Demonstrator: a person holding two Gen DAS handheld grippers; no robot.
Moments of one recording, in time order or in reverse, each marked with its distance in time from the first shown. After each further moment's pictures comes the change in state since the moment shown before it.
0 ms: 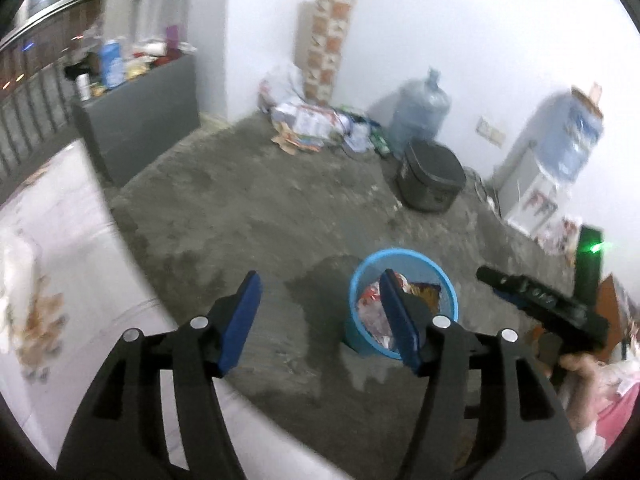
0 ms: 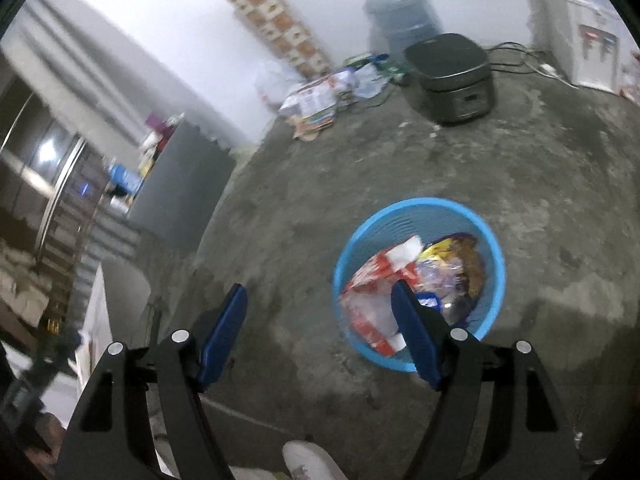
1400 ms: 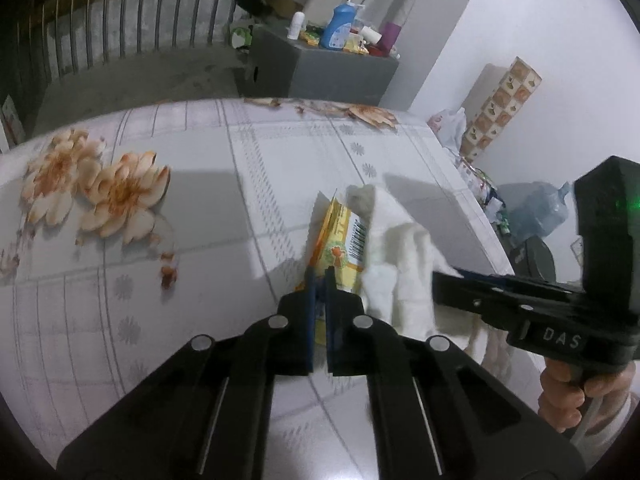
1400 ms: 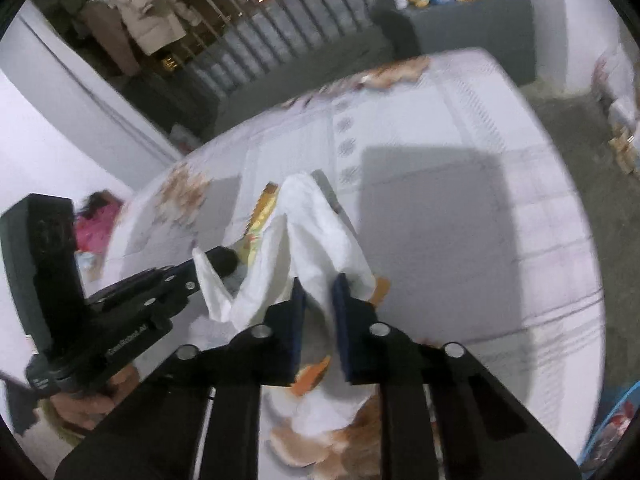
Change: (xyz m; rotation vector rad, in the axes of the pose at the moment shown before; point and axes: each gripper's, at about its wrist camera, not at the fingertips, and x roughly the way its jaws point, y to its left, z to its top) left arm -0.079 0.367 -0.059 -0.450 -0.031 0.198; right arm 0.163 0.477 -0.158 -0.795 0.533 0.399
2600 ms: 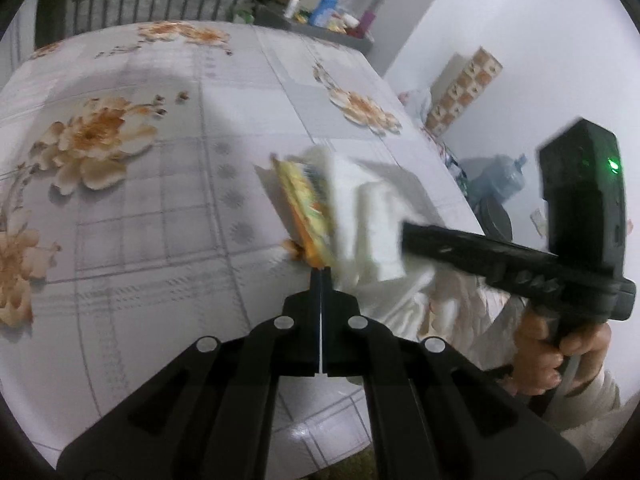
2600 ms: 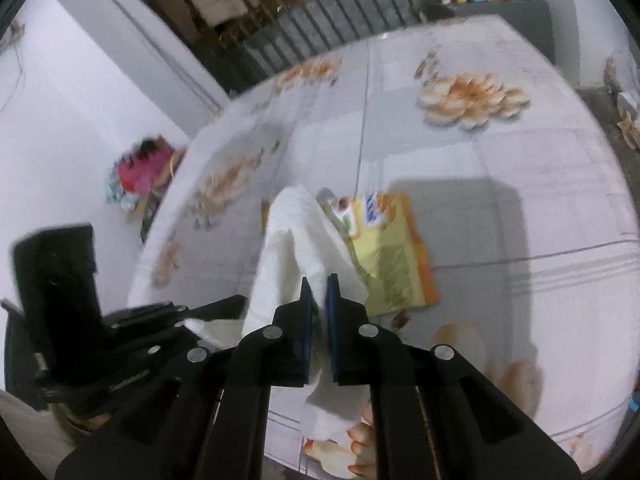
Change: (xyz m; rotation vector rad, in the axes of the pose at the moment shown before) left arm -0.175 -0.036 -0.244 -0.077 0.012 -0.077; right arm -0.119 0.076 -0.228 -0.096 -0.031 0.073
